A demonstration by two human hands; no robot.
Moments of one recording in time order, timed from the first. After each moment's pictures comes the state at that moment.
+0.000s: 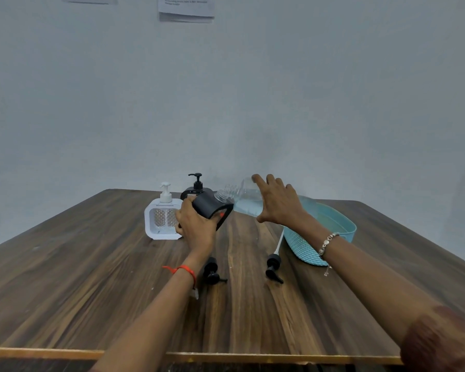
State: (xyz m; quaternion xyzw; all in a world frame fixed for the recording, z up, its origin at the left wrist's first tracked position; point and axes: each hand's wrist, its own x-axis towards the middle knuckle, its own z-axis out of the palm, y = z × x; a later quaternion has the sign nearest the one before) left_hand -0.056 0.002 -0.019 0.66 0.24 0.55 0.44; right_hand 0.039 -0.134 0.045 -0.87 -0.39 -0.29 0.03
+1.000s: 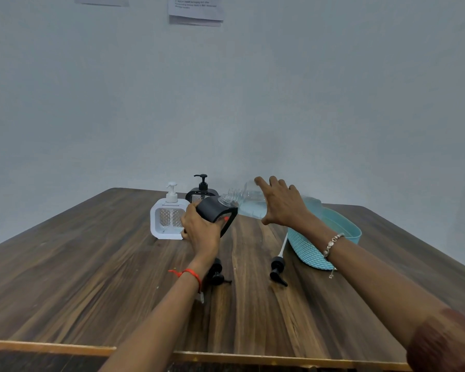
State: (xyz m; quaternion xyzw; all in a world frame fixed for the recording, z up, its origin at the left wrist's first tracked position) left_hand -0.061 0.001 -0.024 0.66 0.25 0.54 0.47; right_hand 0.039 -0.129 0.048 -0.87 -0.40 -0.29 0.00
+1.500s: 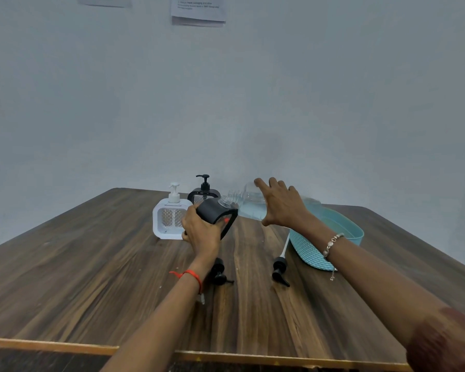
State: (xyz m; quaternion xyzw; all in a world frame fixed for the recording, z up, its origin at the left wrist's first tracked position) left_hand -0.066 0.003 -0.024 0.65 0.26 0.53 0.48; right_hand 0.037 -0.124 0.047 -0.87 -0.41 -0.28 -0.01
